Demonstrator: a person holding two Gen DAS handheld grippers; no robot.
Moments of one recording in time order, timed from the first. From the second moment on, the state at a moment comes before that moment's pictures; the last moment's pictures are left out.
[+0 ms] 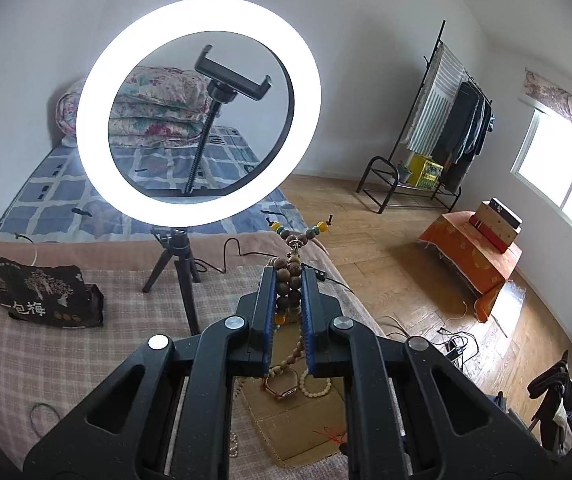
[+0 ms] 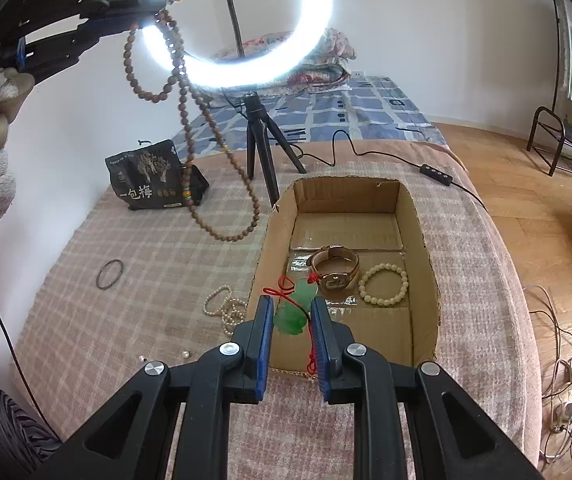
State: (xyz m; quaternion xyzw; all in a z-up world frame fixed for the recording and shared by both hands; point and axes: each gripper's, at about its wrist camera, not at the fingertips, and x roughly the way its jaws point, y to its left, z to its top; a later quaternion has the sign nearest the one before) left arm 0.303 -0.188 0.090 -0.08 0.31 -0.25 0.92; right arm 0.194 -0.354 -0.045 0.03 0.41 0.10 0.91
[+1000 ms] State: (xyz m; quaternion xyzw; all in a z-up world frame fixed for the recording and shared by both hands) left arm 0.333 -0.245 0.020 -0.02 0.37 -0.24 0.90; right arm 0.207 -0.363 -0.069 0.05 0.43 0.10 0.89
